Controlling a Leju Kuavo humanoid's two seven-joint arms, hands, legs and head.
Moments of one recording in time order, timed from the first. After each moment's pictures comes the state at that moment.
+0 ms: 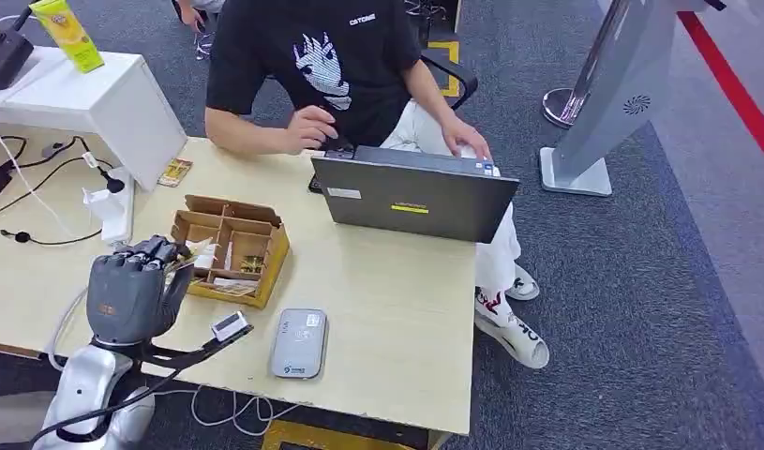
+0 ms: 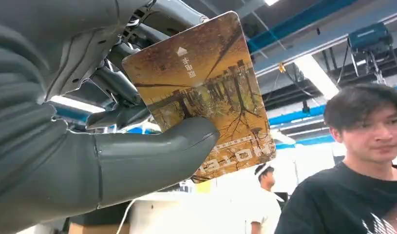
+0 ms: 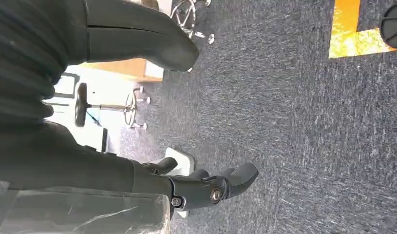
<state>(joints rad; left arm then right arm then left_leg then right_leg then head) -0.06 0.17 0.03 -1.70 -1.36 0.50 -0.21 0.07 0.33 -1.53 -0.95 1.52 0.35 -0.09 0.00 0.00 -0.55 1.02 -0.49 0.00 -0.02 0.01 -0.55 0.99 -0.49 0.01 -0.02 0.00</state>
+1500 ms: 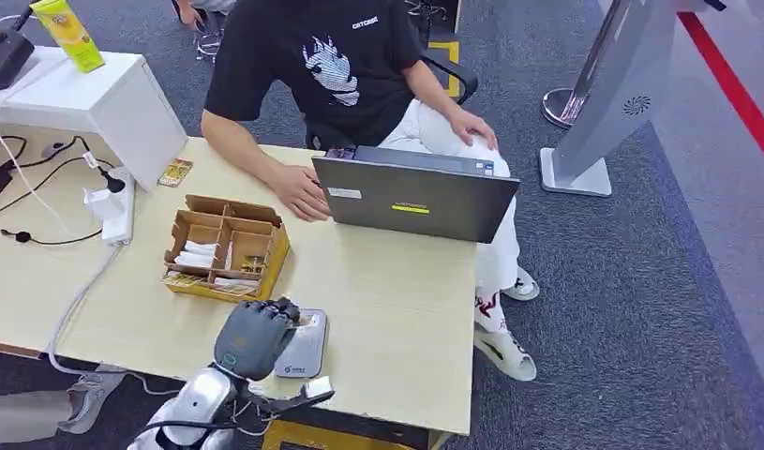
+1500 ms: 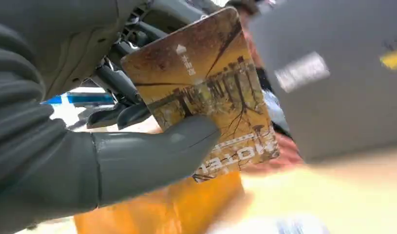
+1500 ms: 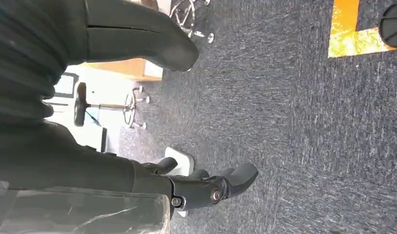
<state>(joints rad) -0.12 0.13 -0.30 -1.38 -1.45 0.42 -0.10 0.07 0.33 -1.52 -0.95 1.52 0.35 -0.09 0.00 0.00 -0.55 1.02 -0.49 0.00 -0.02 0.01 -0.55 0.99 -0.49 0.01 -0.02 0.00</state>
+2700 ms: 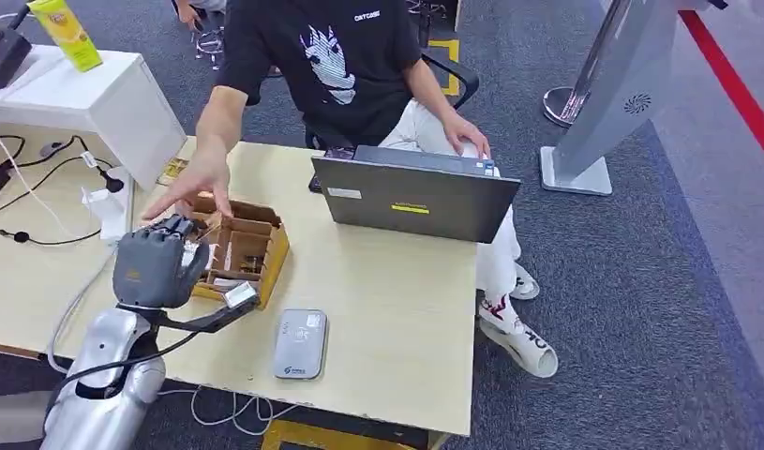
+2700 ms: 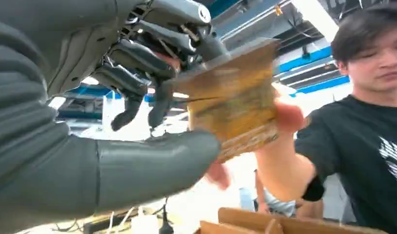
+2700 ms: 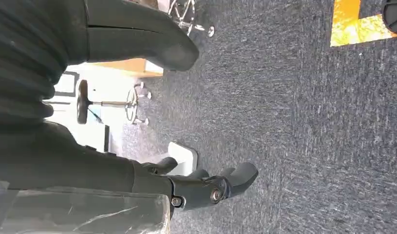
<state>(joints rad) -0.20 0.18 -0.01 -1.48 -1.31 0.38 -0.21 0.07 0.33 -1.53 -0.98 1.52 0.35 -0.09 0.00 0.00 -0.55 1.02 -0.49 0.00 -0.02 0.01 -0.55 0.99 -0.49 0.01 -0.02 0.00</state>
